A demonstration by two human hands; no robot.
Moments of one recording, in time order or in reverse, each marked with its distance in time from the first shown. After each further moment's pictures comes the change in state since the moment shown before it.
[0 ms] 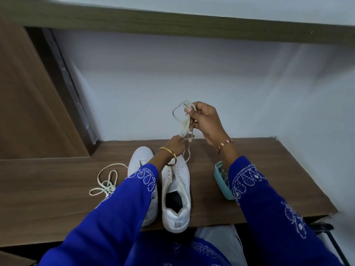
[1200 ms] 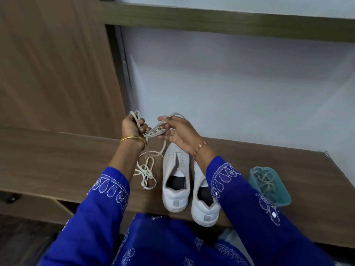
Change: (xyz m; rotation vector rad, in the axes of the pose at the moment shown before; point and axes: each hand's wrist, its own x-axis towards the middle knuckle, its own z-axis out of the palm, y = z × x) left_hand -0.092 -0.054 -0.155 -1.379 0.719 -0.144; right_hand -0.017 0.009 0.154 0.431 -0.404 0.440
